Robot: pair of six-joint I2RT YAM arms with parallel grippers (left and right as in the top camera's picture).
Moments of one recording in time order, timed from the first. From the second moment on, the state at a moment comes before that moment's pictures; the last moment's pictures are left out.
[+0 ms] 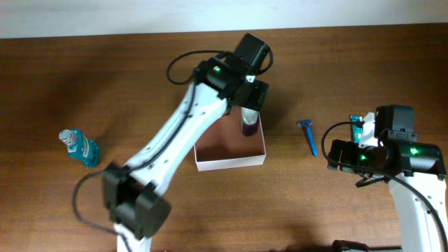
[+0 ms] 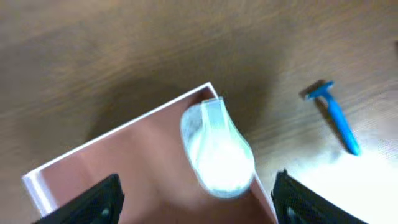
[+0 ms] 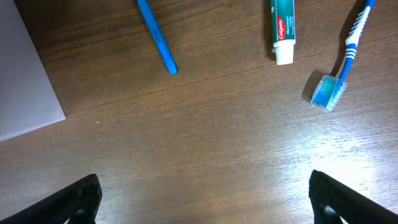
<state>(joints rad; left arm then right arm) -0.64 2.01 2.04 -1.10 -0.08 -0.25 -0.18 1.16 1.05 -1.17 -0.07 0.10</state>
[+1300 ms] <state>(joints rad) 0.40 1.71 1.50 -1.19 -0.05 -0.01 -0.18 1.16 1.05 -1.17 -0.07 0.10</state>
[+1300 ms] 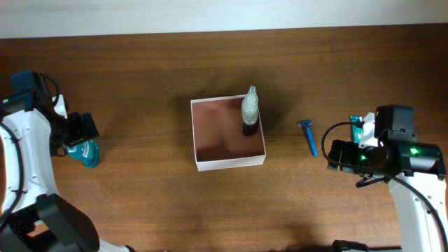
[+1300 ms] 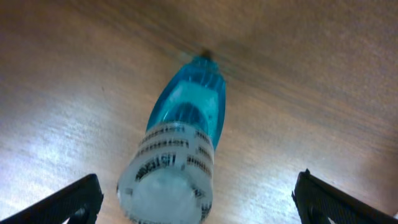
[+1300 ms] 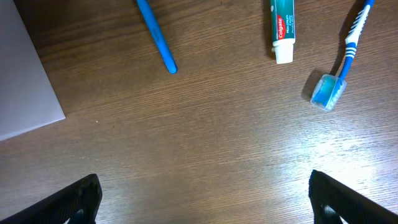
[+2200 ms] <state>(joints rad) 0.40 1.82 1.46 -1.07 -0.03 0.09 -0.18 1.16 1.05 -1.17 -0.07 0.10</state>
